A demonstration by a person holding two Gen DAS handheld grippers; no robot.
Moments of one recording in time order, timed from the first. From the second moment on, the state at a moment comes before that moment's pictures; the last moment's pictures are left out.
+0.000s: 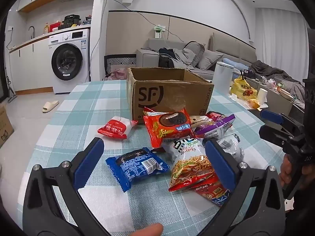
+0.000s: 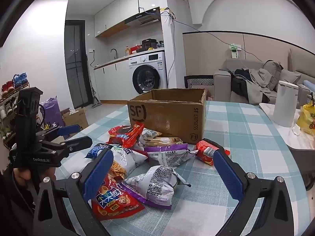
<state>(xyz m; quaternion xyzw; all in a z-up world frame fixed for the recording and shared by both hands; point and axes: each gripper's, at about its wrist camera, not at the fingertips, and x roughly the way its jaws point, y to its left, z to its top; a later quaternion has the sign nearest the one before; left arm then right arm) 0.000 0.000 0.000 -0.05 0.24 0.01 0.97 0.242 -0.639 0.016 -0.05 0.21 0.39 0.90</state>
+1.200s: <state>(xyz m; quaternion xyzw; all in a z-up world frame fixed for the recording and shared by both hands) -0.002 -0.004 0.002 -0.05 0.23 0.00 0.97 0.241 -0.636 0.016 -0.06 0.21 0.39 0.89</state>
